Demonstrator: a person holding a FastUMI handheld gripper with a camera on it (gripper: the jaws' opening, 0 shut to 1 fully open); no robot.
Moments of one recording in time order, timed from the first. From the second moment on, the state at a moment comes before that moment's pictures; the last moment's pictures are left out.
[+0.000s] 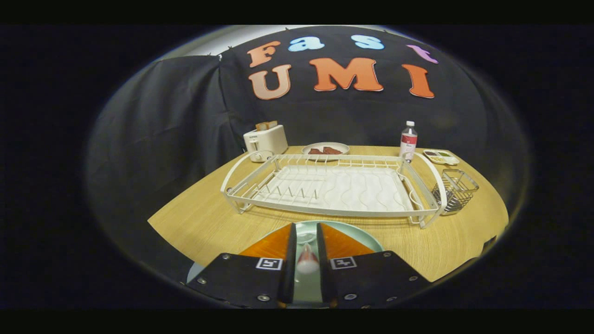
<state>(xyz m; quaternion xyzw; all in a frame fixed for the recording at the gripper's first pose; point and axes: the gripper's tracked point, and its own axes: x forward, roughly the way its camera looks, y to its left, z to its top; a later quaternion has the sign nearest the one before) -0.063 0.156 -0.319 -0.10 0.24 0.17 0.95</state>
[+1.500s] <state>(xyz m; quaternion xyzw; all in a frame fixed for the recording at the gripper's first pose) -0.014 -0.018 -0.052 -0.08 0.04 -0.04 0.99</state>
